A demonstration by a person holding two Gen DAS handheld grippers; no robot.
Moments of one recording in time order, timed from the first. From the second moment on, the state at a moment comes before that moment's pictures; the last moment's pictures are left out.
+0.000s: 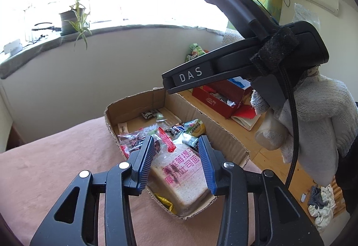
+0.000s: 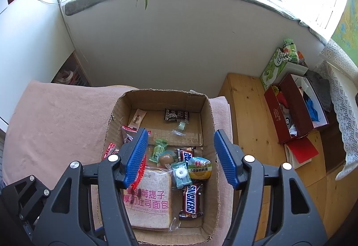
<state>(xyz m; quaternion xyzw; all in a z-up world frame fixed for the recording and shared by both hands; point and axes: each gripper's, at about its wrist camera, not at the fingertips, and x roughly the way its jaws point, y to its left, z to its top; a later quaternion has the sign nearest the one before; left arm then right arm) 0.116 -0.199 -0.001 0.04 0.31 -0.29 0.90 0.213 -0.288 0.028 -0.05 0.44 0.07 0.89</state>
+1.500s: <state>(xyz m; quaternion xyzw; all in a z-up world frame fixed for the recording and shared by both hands) 0.051 -0.103 0.000 0.03 0.26 -0.22 0.94 0.013 -0.267 0.000 0.02 0.28 -0.03 0.96</state>
